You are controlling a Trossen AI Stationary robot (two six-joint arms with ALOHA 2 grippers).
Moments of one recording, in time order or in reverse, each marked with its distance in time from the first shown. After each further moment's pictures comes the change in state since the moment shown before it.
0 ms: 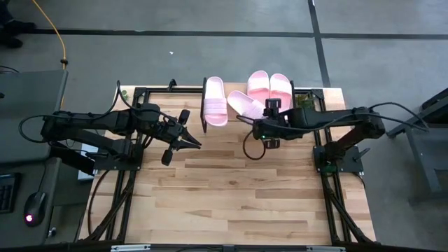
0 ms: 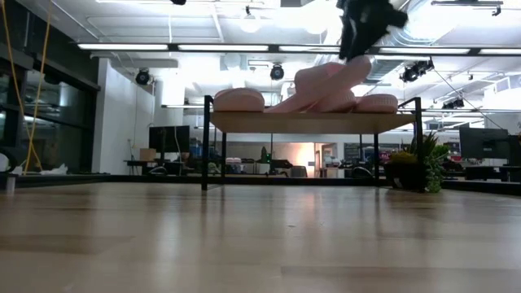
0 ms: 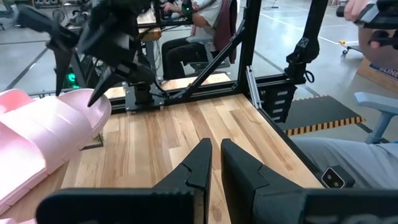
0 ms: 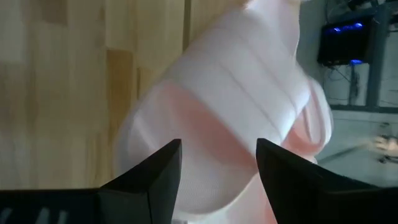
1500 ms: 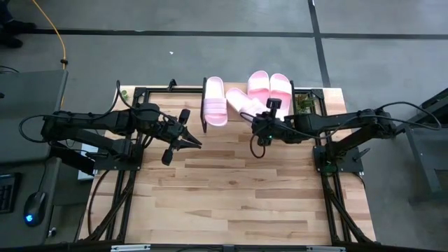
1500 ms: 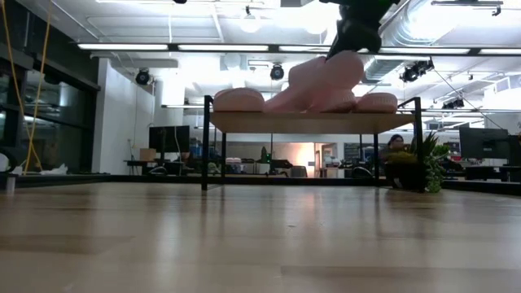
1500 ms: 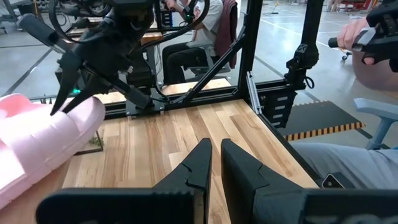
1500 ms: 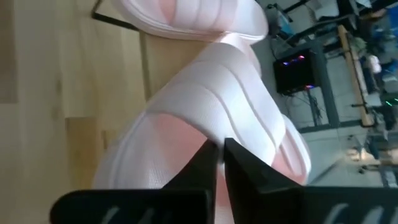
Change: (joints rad) left arm 0.000 0.003 0.000 0.025 0.000 -0.013; right arm -0.020 -0.135 -0.296 0.507 0.133 -0.093
